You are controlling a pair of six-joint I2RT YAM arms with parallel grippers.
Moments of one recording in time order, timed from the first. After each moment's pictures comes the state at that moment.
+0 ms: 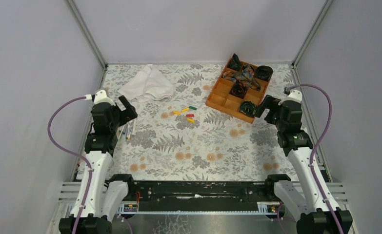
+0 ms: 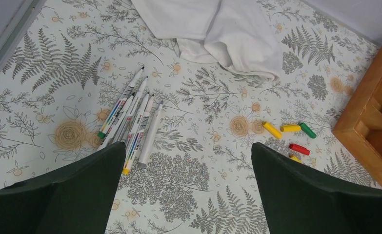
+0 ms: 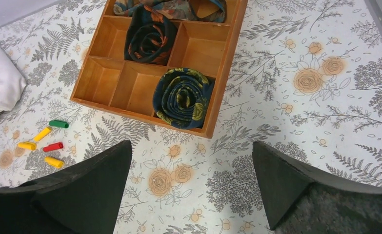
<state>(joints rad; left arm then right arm) 0.05 0.78 0.75 -0.40 -0.08 -0.39 0.06 0.84 0.70 -0.31 0.09 0.35</state>
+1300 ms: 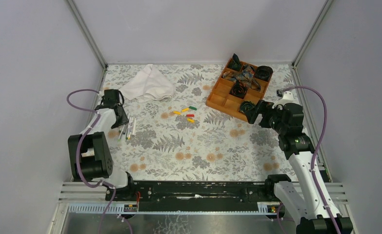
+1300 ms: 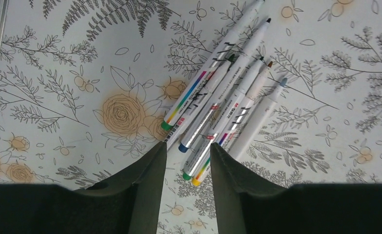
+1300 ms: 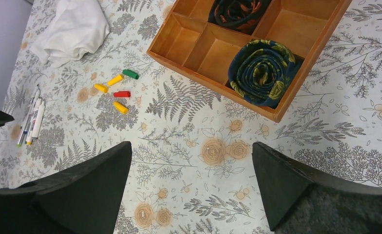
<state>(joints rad) 0.18 1.47 0.91 -0.50 -0.17 -0.26 0.06 0.79 0.70 -0.35 -0.26 0.36</state>
